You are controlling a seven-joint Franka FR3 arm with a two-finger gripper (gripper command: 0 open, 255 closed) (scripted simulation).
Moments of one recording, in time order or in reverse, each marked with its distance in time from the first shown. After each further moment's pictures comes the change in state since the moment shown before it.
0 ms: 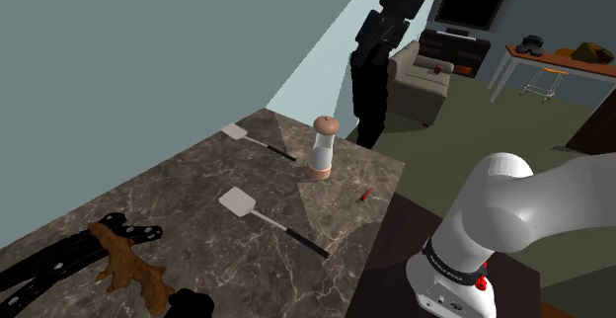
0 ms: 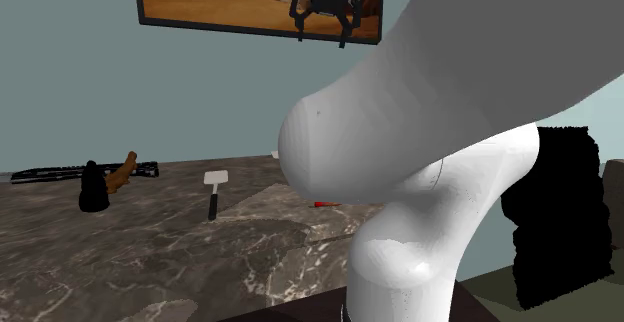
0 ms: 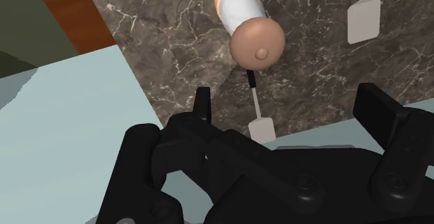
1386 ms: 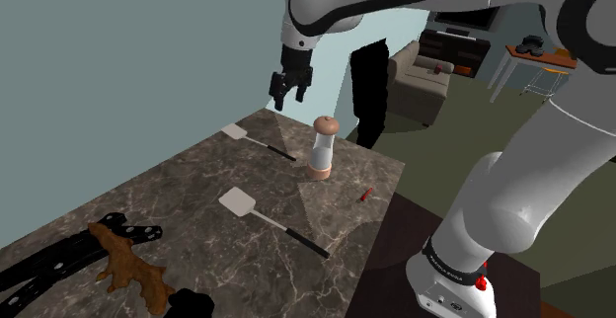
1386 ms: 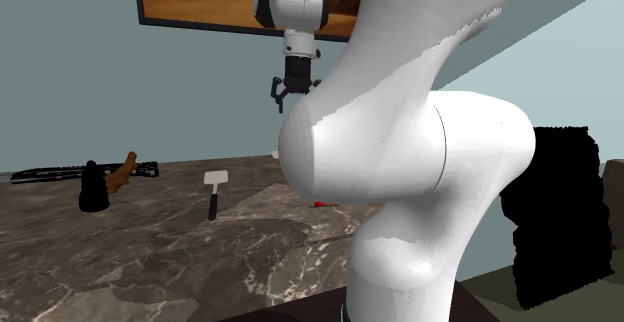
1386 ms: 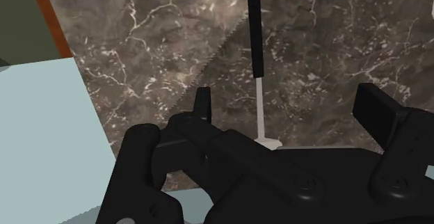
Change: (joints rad) arm 0.045 0.694 0.054 0.209 -0.042 0.299 -0.057
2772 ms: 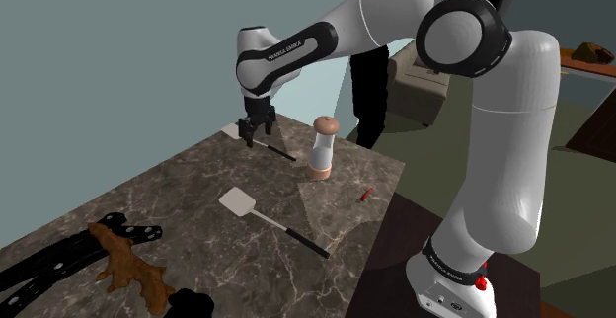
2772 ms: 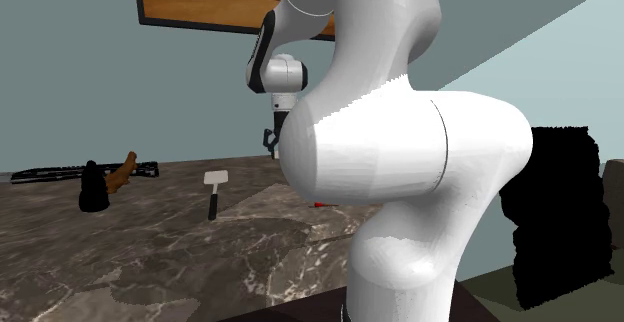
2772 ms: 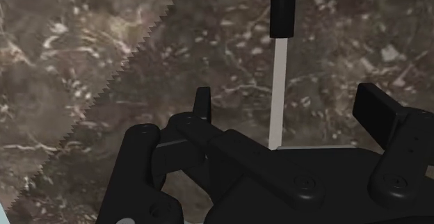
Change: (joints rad) arm 0.030 0.511 0.020 0.275 -0.067 0.117 -0.007
